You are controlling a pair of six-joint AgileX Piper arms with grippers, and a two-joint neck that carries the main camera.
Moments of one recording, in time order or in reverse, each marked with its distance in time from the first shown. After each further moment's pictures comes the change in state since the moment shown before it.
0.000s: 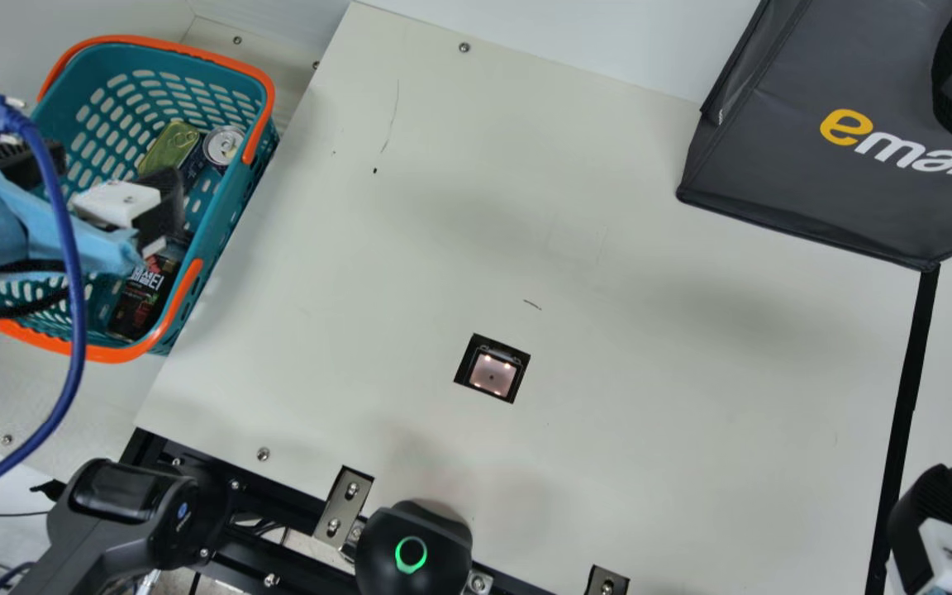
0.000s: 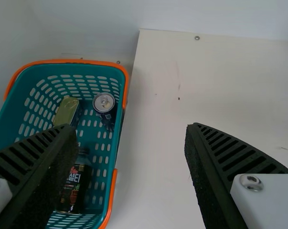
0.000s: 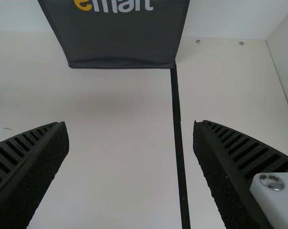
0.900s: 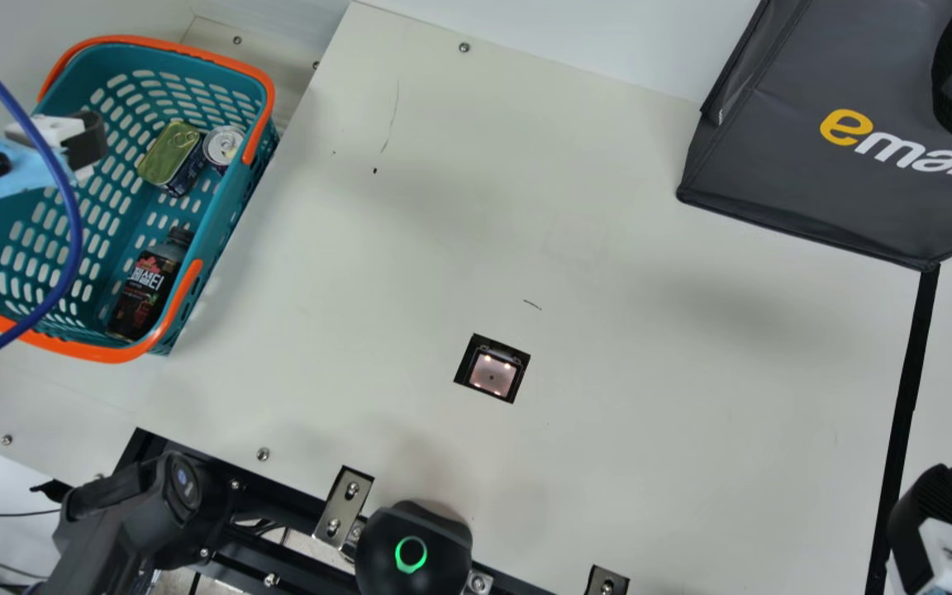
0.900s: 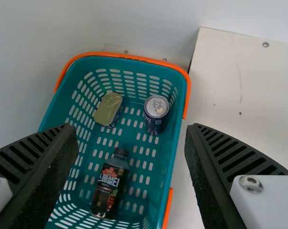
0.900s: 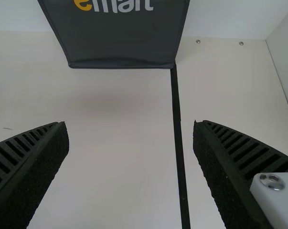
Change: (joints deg) left arm 33.4 9.6 2.0 -18.9 -5.7 29.3; right arm 0.0 0.0 0.0 0.0 0.0 0.0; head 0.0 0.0
